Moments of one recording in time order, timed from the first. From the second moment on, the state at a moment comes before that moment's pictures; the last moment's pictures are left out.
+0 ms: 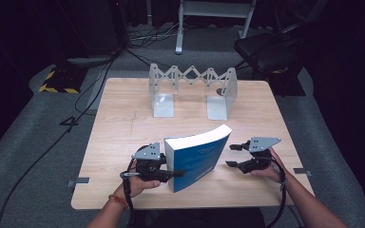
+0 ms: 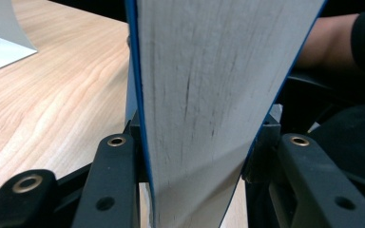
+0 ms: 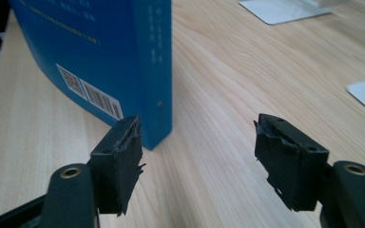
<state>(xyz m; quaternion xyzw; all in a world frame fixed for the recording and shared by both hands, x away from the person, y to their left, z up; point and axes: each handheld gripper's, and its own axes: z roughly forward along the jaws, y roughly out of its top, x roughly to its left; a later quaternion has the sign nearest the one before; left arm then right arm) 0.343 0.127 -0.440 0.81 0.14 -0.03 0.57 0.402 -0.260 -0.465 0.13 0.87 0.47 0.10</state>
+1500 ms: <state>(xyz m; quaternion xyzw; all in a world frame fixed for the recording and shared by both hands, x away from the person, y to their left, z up) 0.309 0.131 -0.444 0.85 0.17 0.13 0.48 0.400 -0.213 -0.465 0.01 0.88 0.48 0.01</state>
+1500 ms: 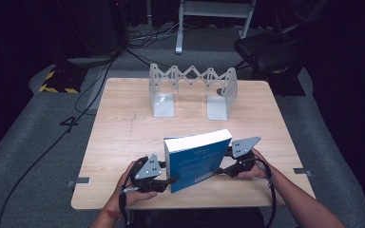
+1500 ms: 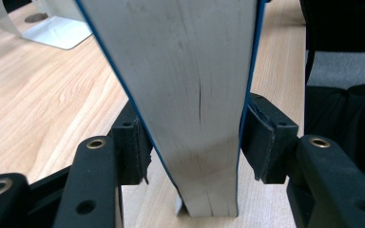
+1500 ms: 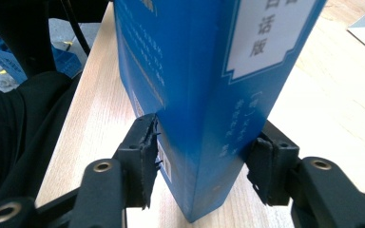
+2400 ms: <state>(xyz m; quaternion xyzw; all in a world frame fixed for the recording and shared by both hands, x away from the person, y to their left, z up) 0.328 0.103 -0.446 0.84 0.19 0.19 0.47 0.368 -0.212 -0.433 0.05 0.83 0.55 0.07</state>
